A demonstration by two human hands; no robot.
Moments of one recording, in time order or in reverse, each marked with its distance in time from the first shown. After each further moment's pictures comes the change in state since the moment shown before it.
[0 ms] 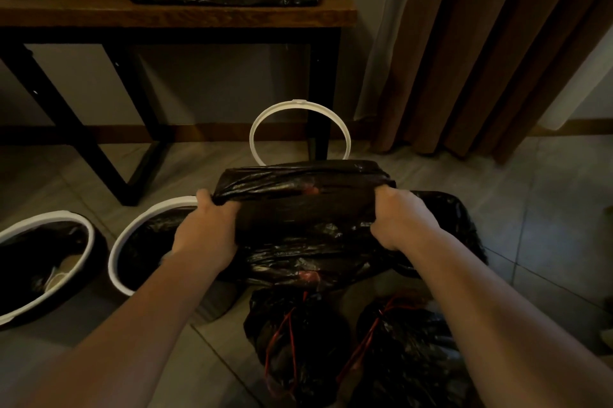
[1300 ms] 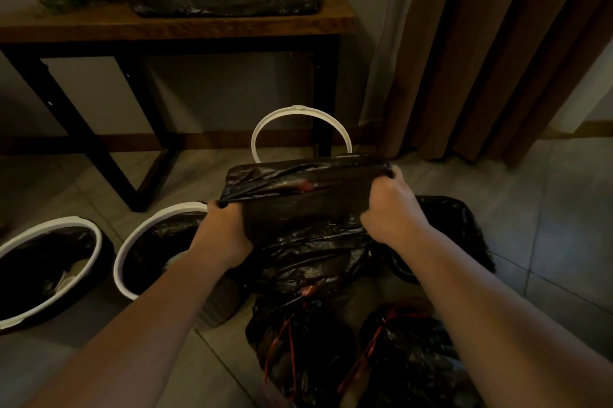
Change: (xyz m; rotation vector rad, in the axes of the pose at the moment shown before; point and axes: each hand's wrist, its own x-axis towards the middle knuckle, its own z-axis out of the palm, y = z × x) left_hand 0.030 0.009 0.023 -0.200 -0.102 -0.004; right_hand 0.014 0.001 0.006 0.279 0.200 -0.117
